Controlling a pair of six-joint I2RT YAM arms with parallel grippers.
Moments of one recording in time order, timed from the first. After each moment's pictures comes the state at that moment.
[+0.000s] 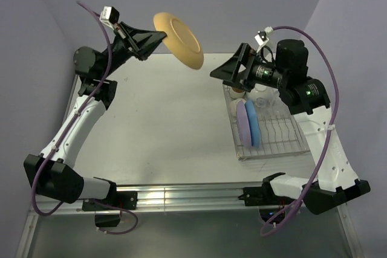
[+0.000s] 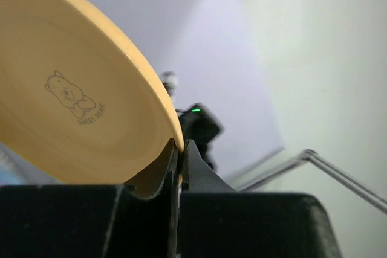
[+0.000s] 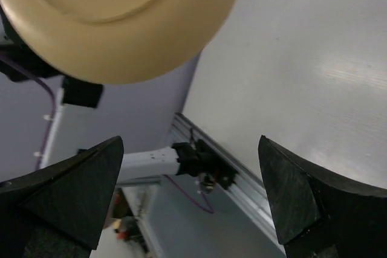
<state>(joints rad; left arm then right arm) -0.29 1.36 1.36 0.47 0.73 -1.62 0.33 1.21 1.66 -0.85 -0.55 0.69</state>
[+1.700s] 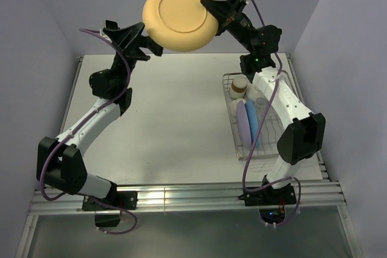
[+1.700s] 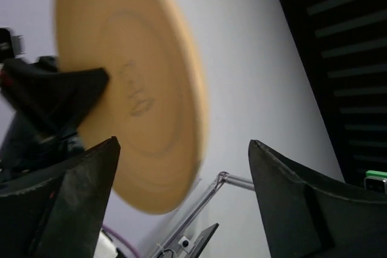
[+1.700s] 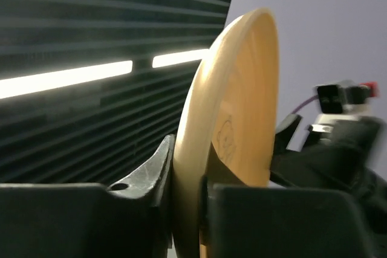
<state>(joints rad) -0.39 1.44 1.17 1.27 0.32 -1.95 0.34 1.70 1.67 0.80 -0.61 2.08</state>
